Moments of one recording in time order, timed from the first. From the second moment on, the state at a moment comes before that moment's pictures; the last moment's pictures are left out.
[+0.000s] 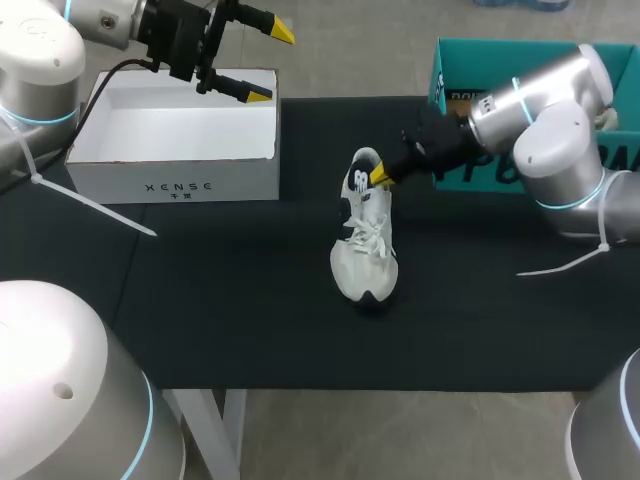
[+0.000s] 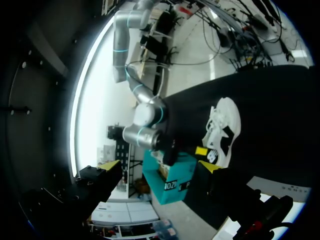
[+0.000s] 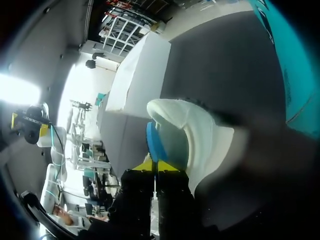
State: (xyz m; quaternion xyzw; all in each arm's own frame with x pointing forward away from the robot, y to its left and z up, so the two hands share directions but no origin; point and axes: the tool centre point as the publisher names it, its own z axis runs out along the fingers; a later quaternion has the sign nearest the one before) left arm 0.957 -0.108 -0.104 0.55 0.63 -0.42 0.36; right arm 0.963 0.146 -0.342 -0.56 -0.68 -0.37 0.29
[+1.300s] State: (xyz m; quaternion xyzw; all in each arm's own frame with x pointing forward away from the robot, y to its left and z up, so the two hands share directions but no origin) left arm 0.957 -0.108 -0.104 0.55 0.63 -0.42 0.36; right arm 0.978 0.139 -0.338 -0.56 -0.69 -0.37 0.27
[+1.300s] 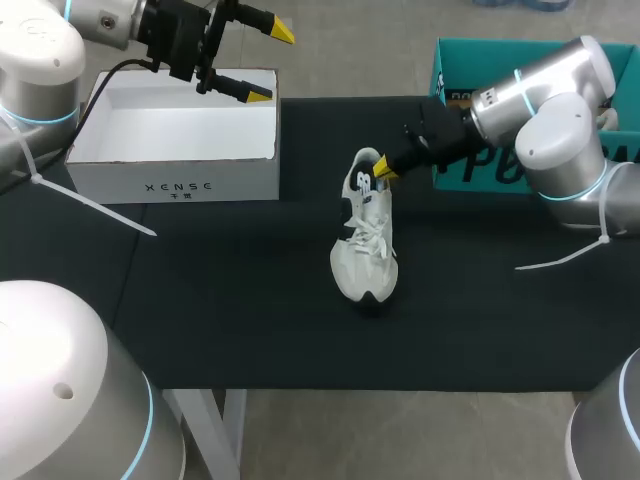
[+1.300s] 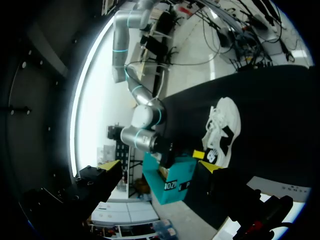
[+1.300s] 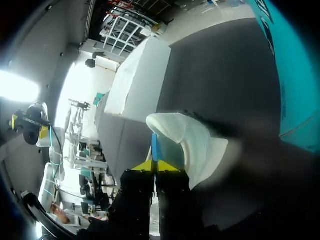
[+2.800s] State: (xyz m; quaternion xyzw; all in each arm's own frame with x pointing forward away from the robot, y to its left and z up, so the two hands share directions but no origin) left arm 0.957 -0.108 -0.104 0.55 0.63 -0.42 0.36; right arm 0.962 0.149 -0.309 -0.59 -0.69 -0.34 0.25
